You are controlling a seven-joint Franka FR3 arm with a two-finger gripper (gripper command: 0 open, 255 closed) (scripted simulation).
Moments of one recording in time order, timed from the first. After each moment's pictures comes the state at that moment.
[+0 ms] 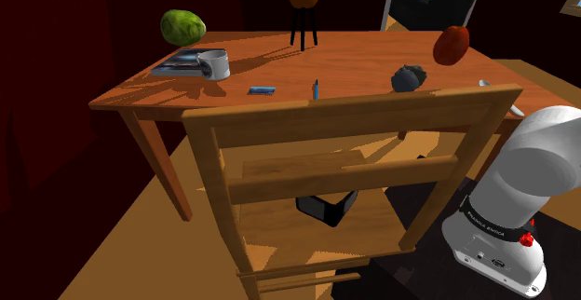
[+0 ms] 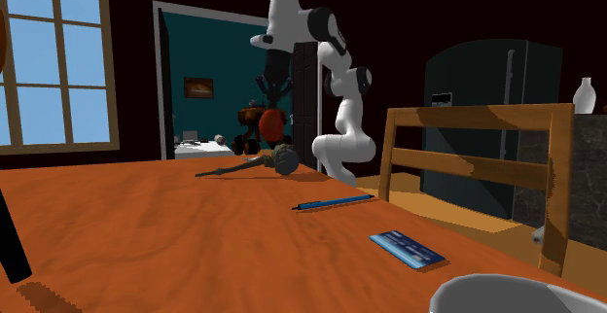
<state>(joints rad) -0.05 -0.78 -0.25 -2.16 -0.30 1.45 -0.46</state>
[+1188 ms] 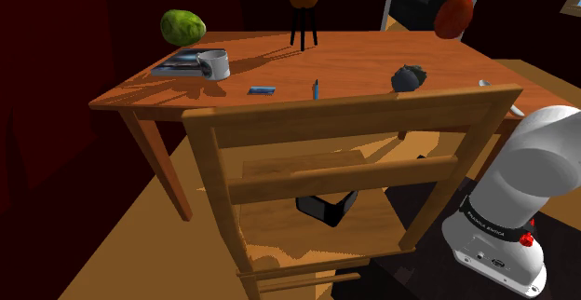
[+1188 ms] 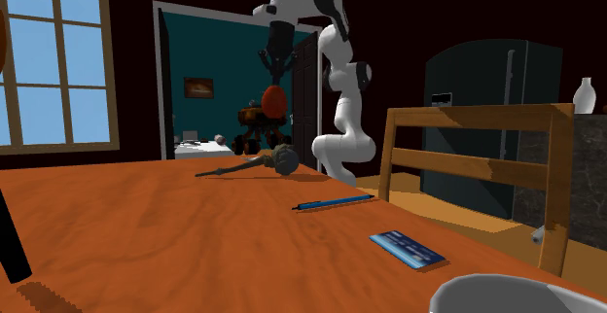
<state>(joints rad) -0.03 -0.65 -0.21 -1.88 -0.26 1.29 -0.46</state>
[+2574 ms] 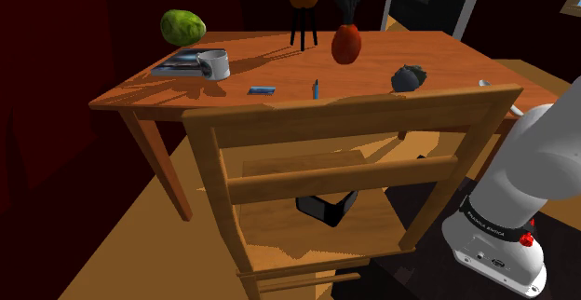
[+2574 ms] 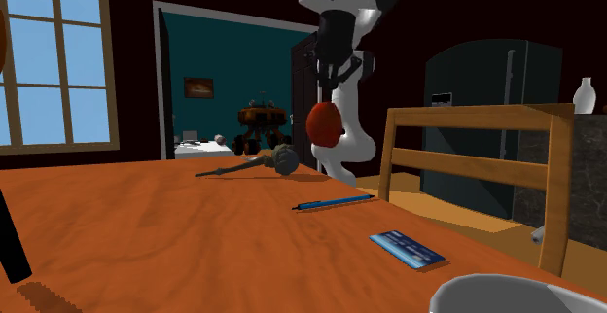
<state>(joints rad) 0.07 -0.24 0.07 -1.72 -0.12 1.48 -0.04</state>
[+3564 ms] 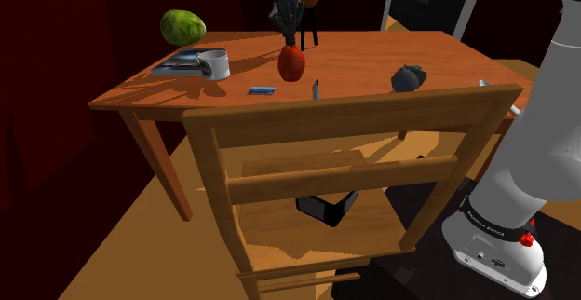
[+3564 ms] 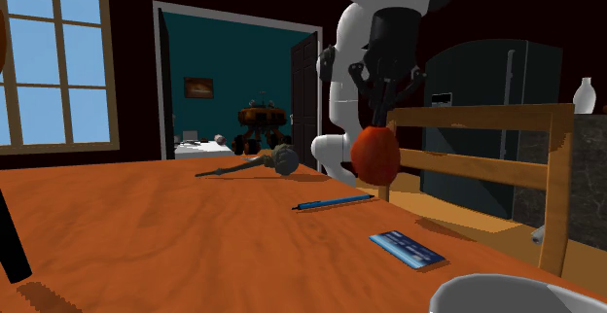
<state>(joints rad) 0.16 0.14 0.18 -1.40 -0.16 1.51 0.16</state>
